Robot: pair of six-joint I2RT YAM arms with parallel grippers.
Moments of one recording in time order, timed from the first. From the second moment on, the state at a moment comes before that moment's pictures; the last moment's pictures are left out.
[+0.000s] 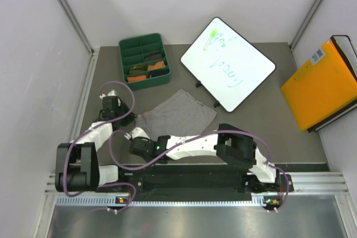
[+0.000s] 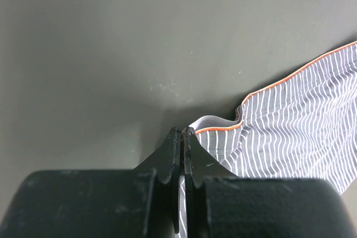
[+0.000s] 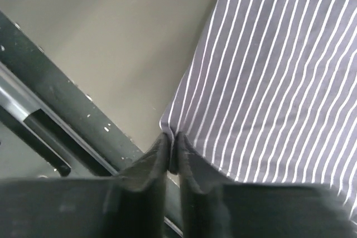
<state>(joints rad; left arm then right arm) 0.03 1.27 0.51 -0.02 0.18 -0.61 1.42 2.16 1.59 -0.49 0.28 0.47</state>
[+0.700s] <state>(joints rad) 0.03 1.00 0.53 -0.16 0.06 -0.61 1.35 1.90 1.40 -0.40 -0.01 0.44</state>
